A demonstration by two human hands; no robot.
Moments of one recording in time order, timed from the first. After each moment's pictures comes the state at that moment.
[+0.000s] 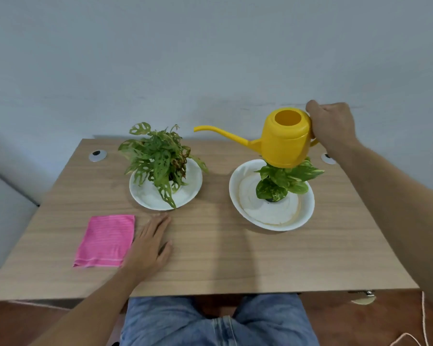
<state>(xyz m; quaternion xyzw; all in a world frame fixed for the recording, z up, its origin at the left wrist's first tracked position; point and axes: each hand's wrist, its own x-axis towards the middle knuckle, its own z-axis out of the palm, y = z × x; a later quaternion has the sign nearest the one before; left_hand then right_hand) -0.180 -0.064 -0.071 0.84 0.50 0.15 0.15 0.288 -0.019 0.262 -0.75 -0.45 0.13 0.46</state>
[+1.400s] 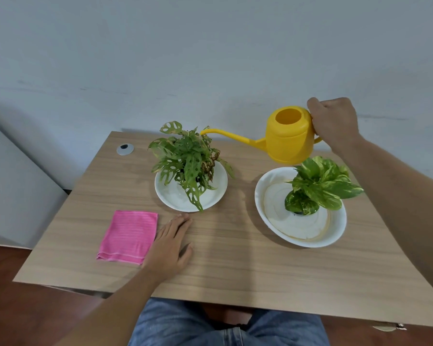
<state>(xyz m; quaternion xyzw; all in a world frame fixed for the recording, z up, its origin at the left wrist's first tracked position) -0.180 -0.067 -0.069 0.83 0.52 0.16 0.14 0.229 0.054 0.258 -0.73 -0.52 0.13 0.43</state>
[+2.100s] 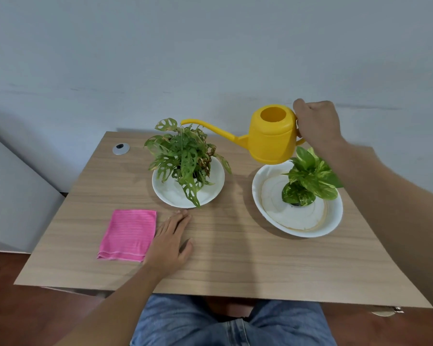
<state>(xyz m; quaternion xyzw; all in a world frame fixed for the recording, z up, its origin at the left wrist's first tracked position) -0.180 -0.067 -0.068 0.82 0.53 0.16 0.15 0.206 0.037 0.243 -0.72 -0.49 0.18 0.45</state>
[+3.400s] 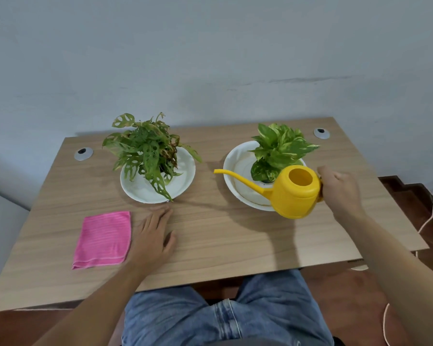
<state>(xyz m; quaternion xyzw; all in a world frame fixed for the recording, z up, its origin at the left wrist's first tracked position) -0.166 -0.066 -0.053 0.85 0.49 0.14 0.12 0.310 -0.144 0.104 -0.79 -0.31 0.21 0.48</state>
